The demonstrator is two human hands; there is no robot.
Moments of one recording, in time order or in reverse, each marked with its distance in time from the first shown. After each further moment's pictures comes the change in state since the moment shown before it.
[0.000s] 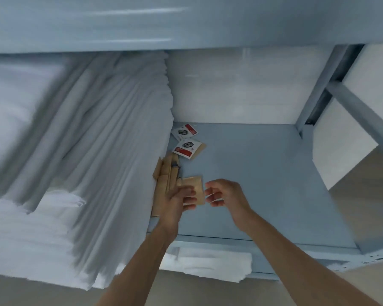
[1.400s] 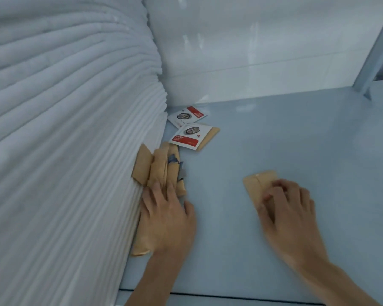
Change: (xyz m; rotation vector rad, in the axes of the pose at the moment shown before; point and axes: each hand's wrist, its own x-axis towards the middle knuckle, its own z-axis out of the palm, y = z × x) left_hand 0.172 -0.129 -0.017 1.452 0.431 0.410; right_hand 0.143 0.180 -0.060 -1.159 0.535 -0.570
